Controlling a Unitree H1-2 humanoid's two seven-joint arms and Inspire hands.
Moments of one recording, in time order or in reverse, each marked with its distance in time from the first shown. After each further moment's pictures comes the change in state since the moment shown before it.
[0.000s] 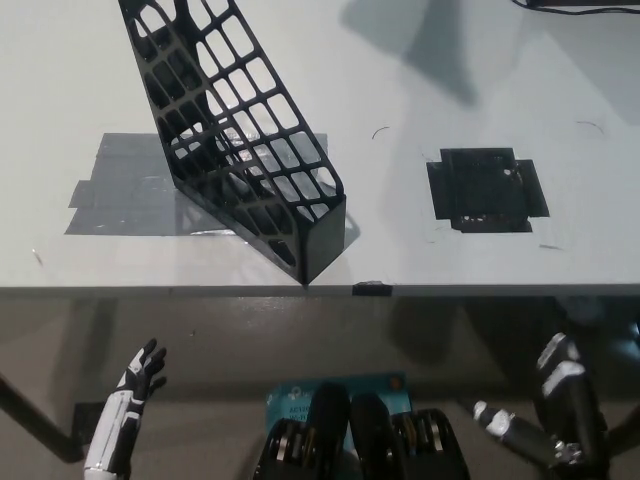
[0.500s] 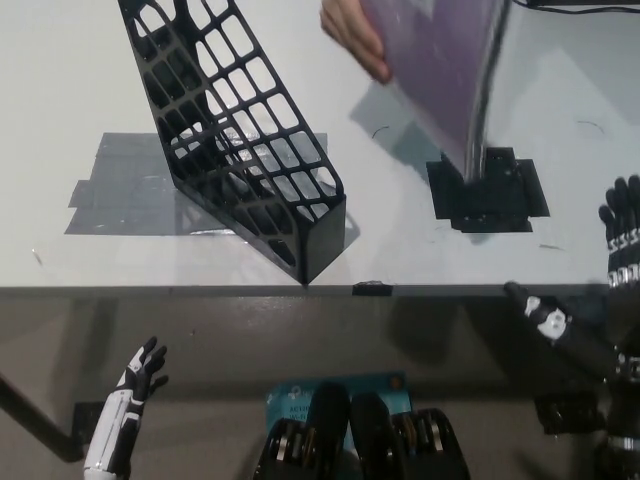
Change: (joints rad) left_arm -0.003 0.001 0.000 0.006 0.003 -0.018 0.000; right_arm -0.192 0.011 -0.070 -0.185 0.032 0.081 -0.026
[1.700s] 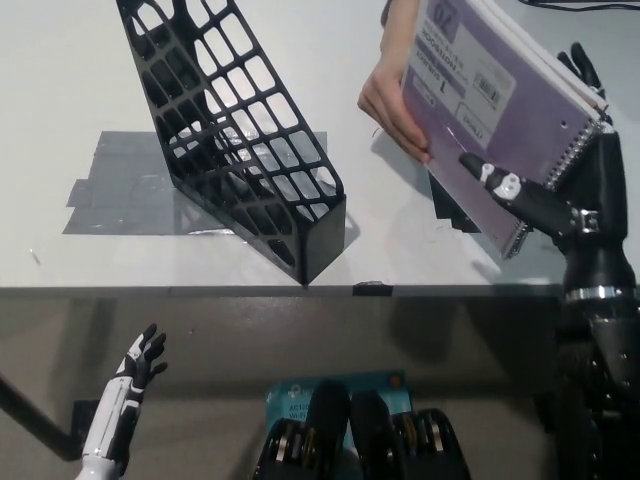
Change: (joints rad) left_arm -0.033 0.011 0.000 0.006 0.005 -0.001 0.000; right_arm -0.366 -0.002 -0.016 0.220 0.053 0.200 0.000
